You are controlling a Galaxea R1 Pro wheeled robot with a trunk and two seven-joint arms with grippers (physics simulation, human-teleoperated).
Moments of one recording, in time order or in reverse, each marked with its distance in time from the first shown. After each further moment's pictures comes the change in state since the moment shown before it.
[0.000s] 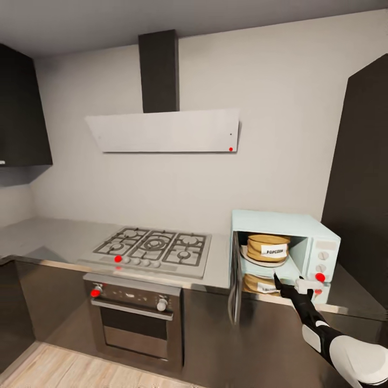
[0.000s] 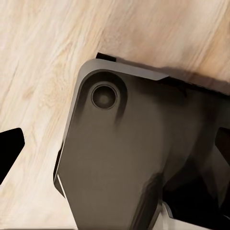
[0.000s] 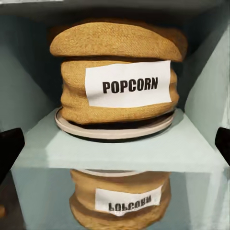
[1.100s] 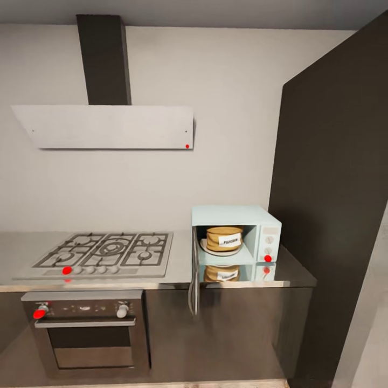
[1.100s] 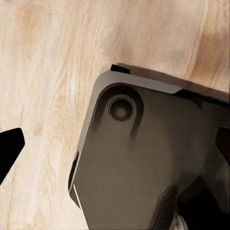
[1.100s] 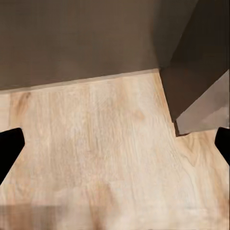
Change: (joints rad) left arm 0.000 0.029 0.000 -0.034 0.001 -0.004 0.001; right arm 0.376 0.000 0.017 0.041 0.046 0.477 -0.044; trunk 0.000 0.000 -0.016
